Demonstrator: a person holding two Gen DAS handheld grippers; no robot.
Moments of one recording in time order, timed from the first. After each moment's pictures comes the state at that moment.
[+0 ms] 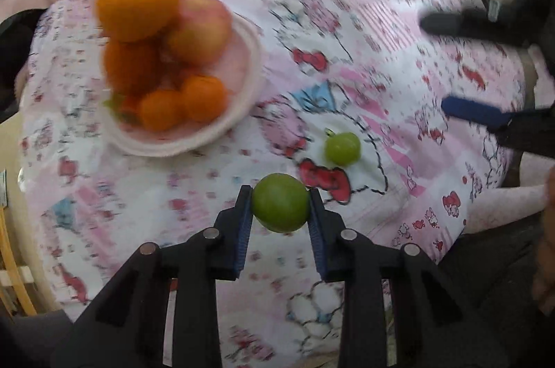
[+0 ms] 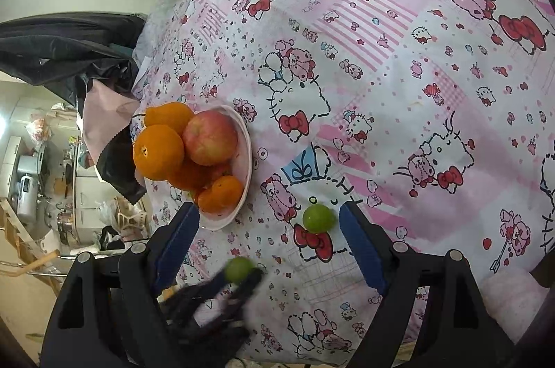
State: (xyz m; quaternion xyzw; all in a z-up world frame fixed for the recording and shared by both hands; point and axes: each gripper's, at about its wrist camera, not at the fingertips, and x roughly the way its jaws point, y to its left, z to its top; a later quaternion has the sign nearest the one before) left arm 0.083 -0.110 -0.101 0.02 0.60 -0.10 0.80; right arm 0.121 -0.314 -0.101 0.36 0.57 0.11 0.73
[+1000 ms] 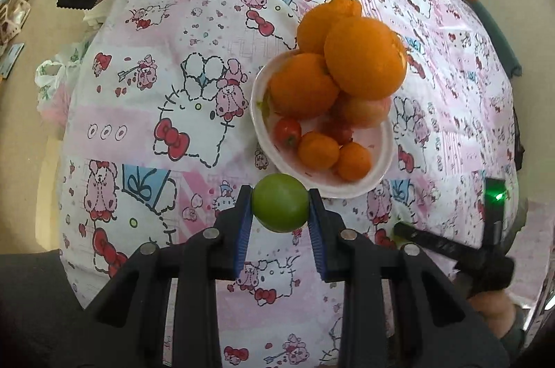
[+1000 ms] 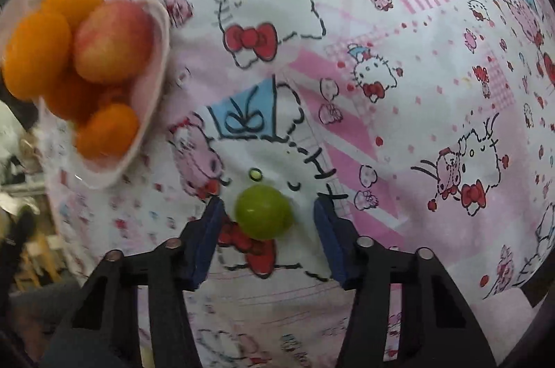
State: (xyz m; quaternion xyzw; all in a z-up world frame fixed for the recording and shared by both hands) left arm 0.096 0.049 -0.085 -0.20 0.56 0.03 0.80; right arm 0.144 -0.235 -0.184 0.11 0.70 0.06 0.71
